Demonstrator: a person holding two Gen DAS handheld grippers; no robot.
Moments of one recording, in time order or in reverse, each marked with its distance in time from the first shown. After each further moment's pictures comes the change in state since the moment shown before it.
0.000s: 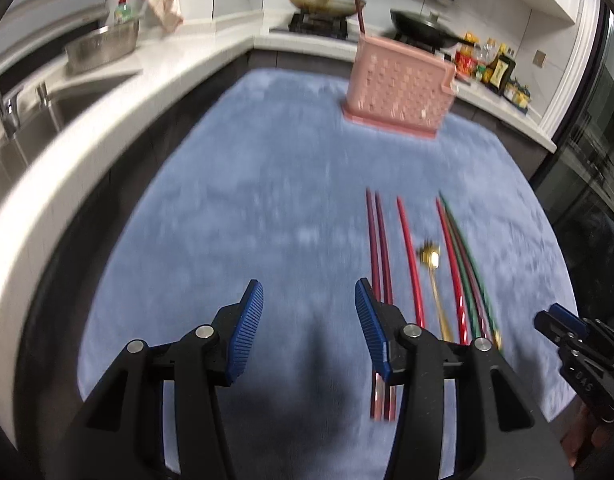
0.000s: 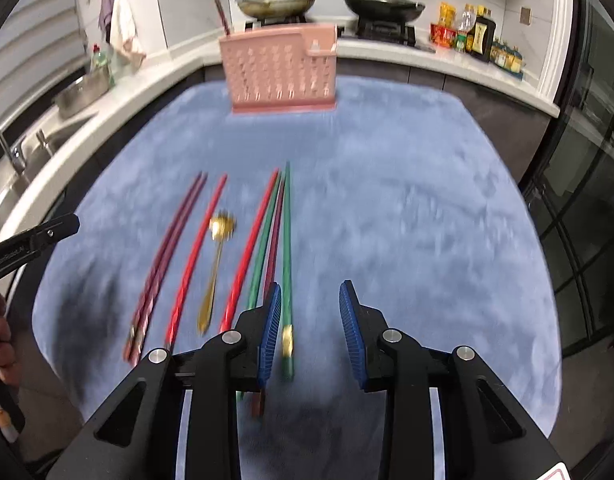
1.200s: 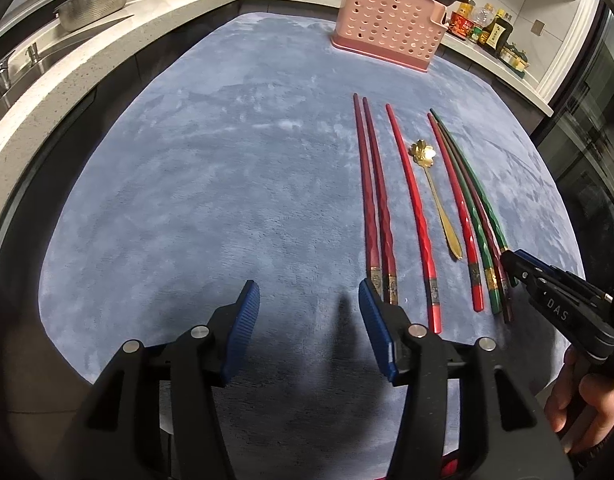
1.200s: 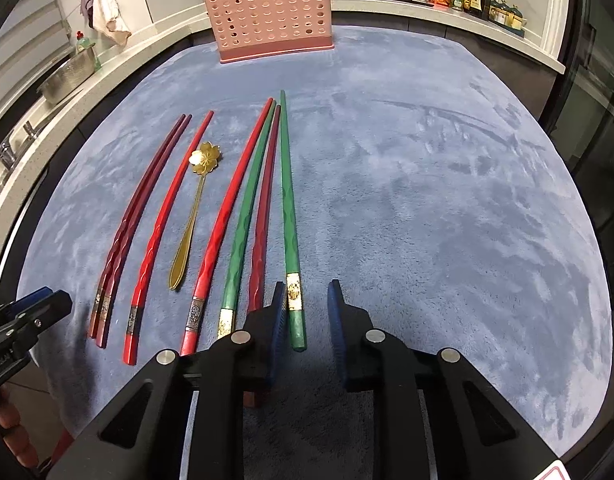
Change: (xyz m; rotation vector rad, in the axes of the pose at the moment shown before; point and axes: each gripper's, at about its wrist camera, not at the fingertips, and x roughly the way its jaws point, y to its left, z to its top) left arm 0.015 -0.009 -0.062 0.004 0.122 -0.026; right arm 0.048 -0.001 -0.029 0.043 0.071 0.003
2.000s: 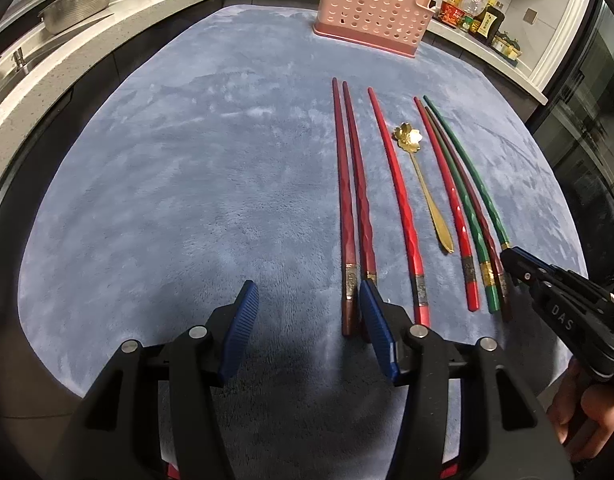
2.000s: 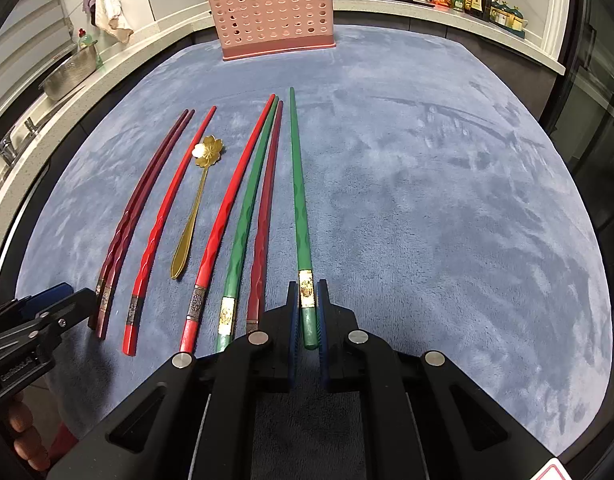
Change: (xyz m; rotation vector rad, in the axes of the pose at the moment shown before) left arm 0.018 -0.016 -0.002 0.026 0.019 -0.015; right arm -0.001 0.000 -0.005 -0.003 0.001 0.003
